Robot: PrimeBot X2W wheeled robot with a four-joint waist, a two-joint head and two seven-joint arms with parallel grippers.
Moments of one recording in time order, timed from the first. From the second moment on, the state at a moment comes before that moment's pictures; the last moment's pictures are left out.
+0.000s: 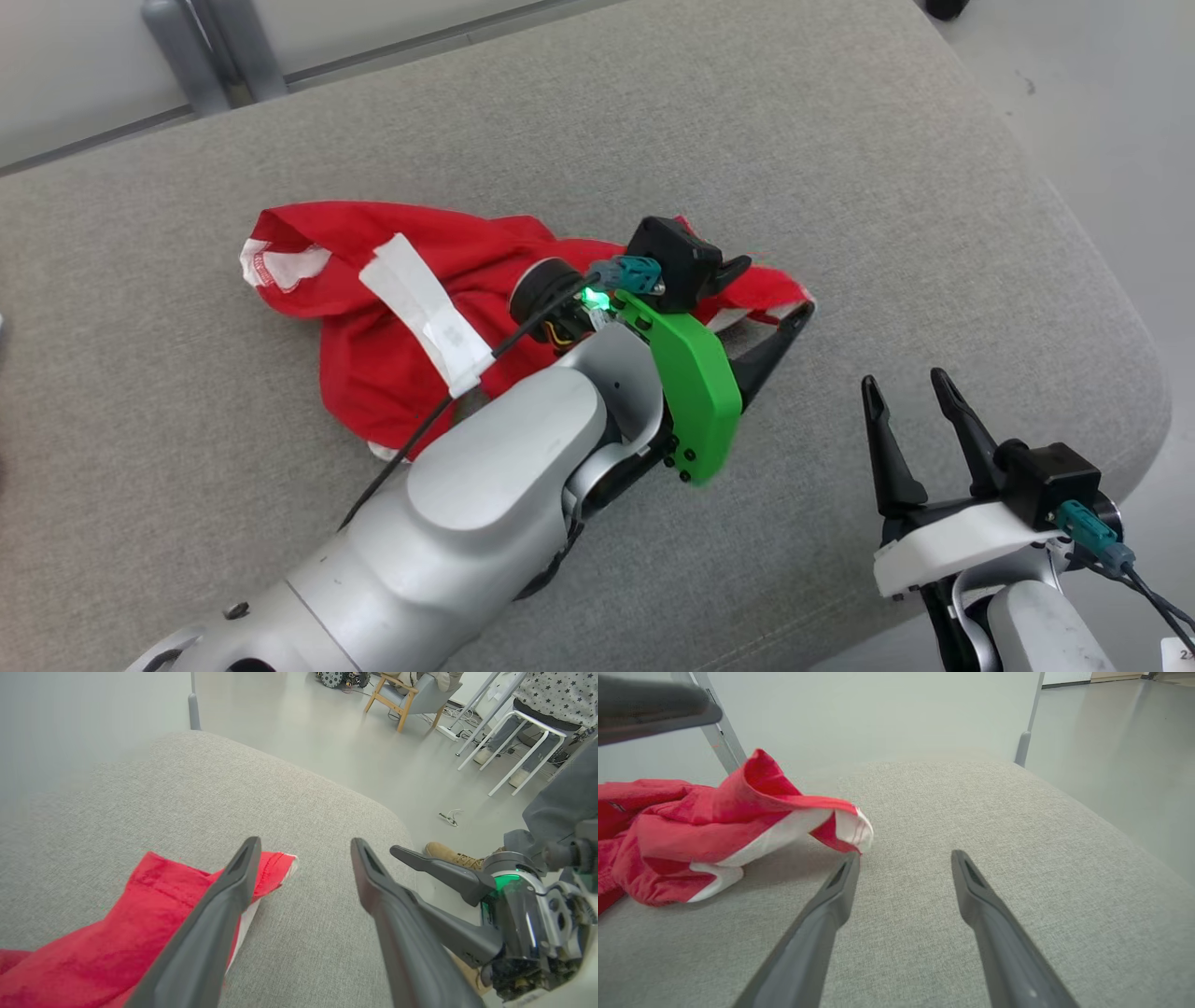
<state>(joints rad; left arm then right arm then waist) -0.88 0.05 -1.04 0.47 -0.83 -0.07 0.12 -0.11 -0.05 0.05 0.22 0.18 0.13 -0.26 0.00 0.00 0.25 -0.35</state>
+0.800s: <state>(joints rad) -0.71 0.14 -1.10 0.59 -0.88 0.10 0.03 -0.12 -0.05 -0.02 0.18 0.17 0.13 -0.26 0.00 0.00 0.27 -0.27</state>
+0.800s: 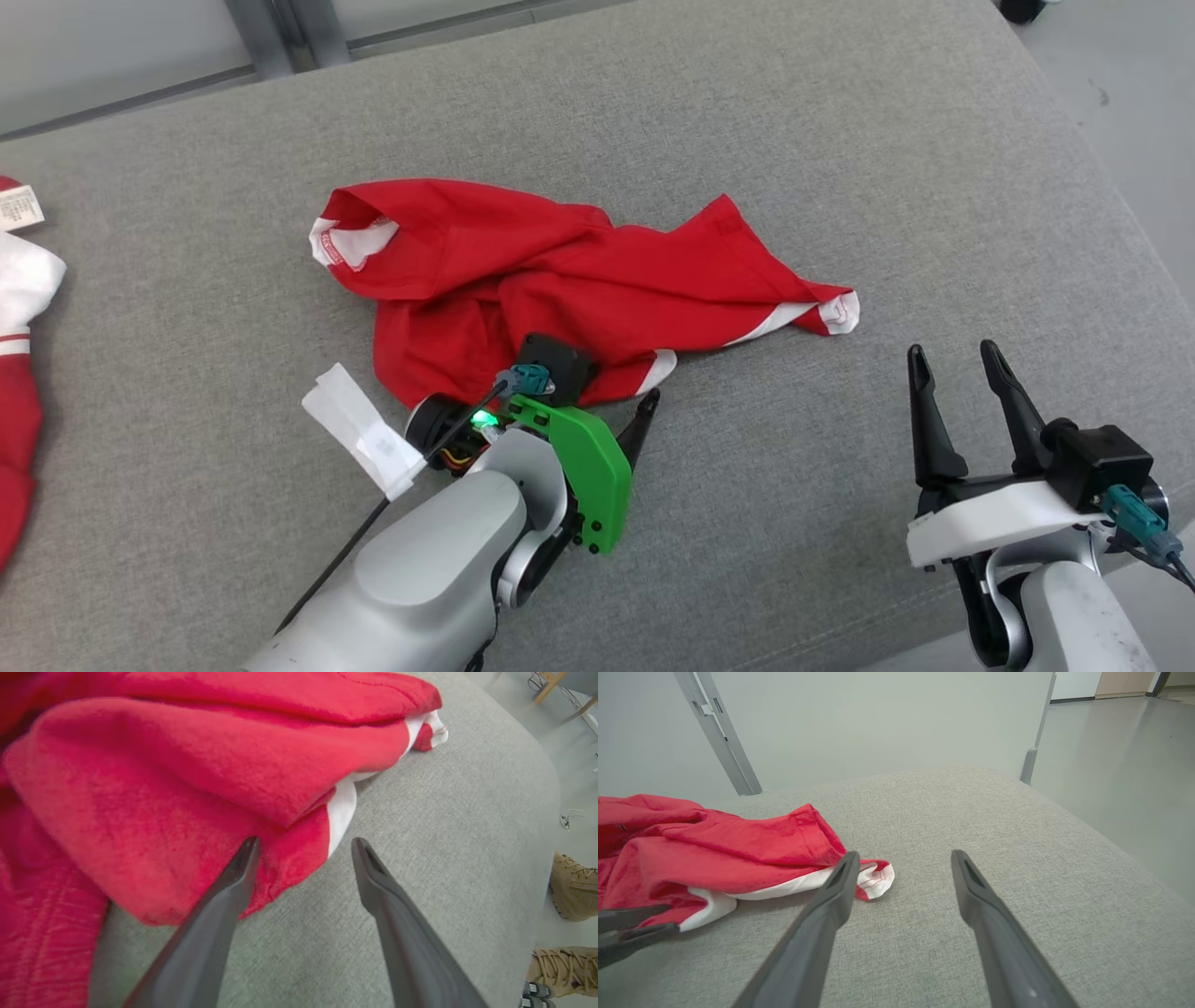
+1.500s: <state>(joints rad) -0.75 0.27 -1.12 0.43 -0.92 -0.04 0.10 -0.07 -0.05 -0.10 0.19 0.15 0.13 -0.26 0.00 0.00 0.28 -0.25</state>
